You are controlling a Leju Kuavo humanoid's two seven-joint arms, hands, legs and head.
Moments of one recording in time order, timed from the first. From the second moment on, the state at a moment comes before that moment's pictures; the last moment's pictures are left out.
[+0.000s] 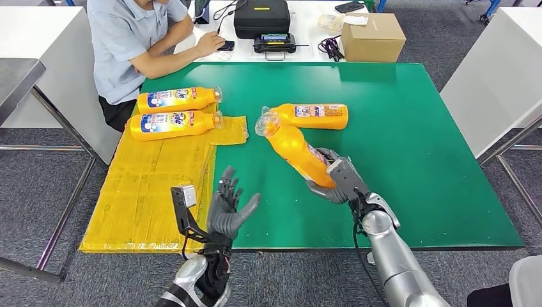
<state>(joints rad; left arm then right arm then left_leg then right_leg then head) -0.19 -0.32 -0.48 -1.09 0.58 0.35 -0.28 -0.38 -0.03 0.19 -1.00 0.30 0.14 -0.49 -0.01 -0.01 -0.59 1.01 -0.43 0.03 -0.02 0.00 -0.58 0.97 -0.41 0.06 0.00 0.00</state>
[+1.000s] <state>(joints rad) -0.21 -0.30 -0.55 -1.09 0.61 0.16 -0.41 -0.38 0.02 0.49 -1.12 0.15 0.21 -0.49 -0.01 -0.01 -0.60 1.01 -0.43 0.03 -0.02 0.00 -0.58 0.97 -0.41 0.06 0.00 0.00</state>
